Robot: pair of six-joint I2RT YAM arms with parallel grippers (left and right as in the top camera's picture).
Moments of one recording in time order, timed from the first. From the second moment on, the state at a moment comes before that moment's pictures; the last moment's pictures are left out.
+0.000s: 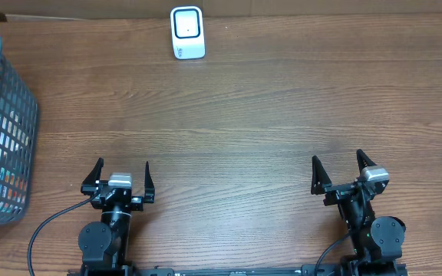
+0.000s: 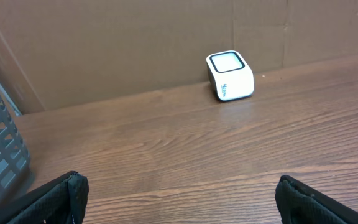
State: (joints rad) left arm 0.01 0.02 0.01 -0.08 0.03 0.16; right arm 0.07 0.01 0.02 -0.02 -0.11 0.12
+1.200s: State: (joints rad) left arm 0.01 0.22 0.25 -0.19 0.08 -0.01; right arm 0.07 0.01 0.02 -0.03 -0.11 0.12
